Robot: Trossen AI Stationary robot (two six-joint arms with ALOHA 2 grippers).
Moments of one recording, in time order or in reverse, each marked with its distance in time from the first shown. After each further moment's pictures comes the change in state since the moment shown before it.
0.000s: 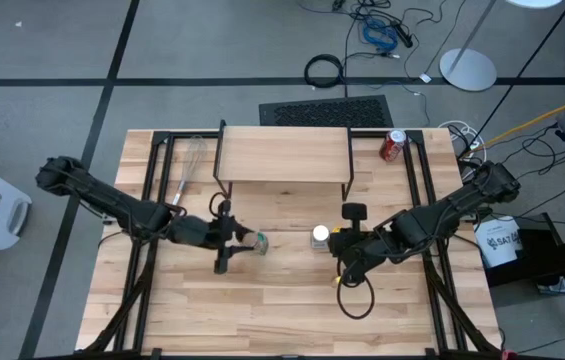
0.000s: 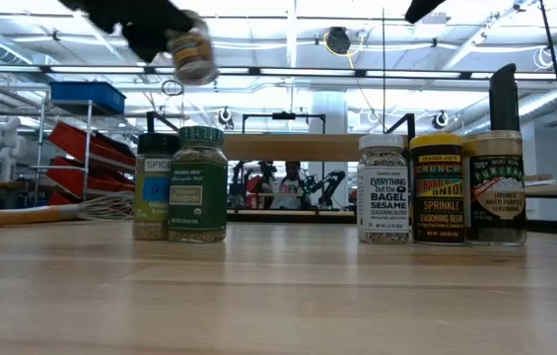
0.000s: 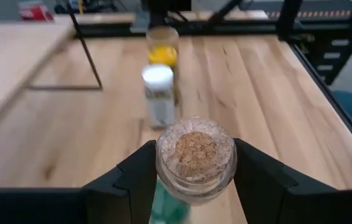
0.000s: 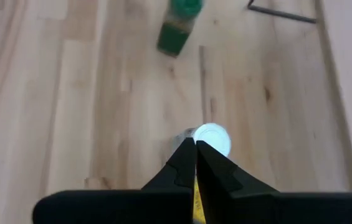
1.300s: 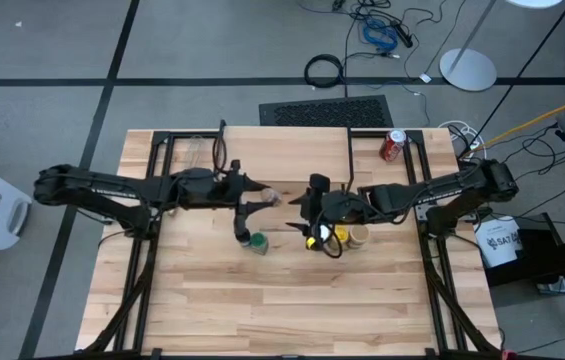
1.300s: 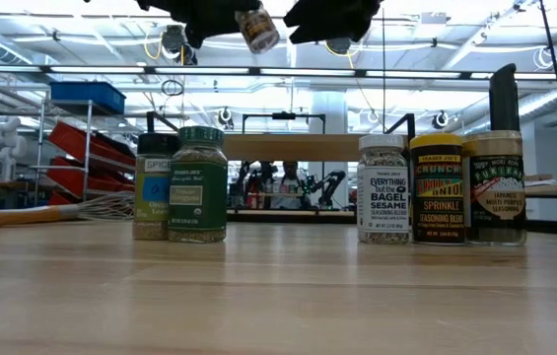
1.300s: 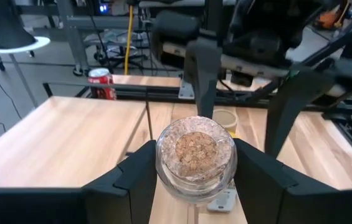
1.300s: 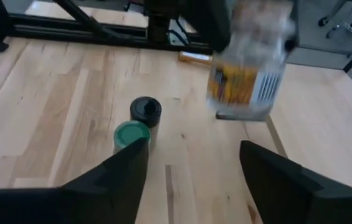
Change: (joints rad) left arm 0.346 0.044 0.141 0.134 0.208 0.115; right arm -0.318 0.000 -0.200 0.756 -0.166 -0.333
